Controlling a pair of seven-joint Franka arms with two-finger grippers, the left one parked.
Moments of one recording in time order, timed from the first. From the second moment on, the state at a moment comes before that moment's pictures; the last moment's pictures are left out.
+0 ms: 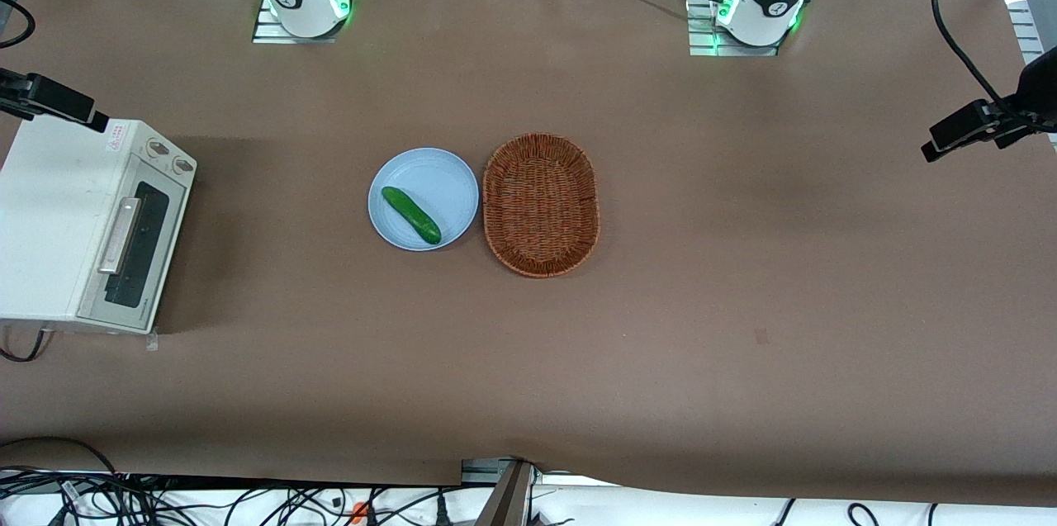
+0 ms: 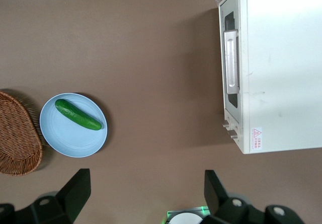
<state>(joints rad) 0.10 0.16 -0.17 -1.26 0.08 1.32 0.13</state>
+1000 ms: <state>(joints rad) 0.11 0.17 -0.17 -1.28 0.08 1.28 0.13</state>
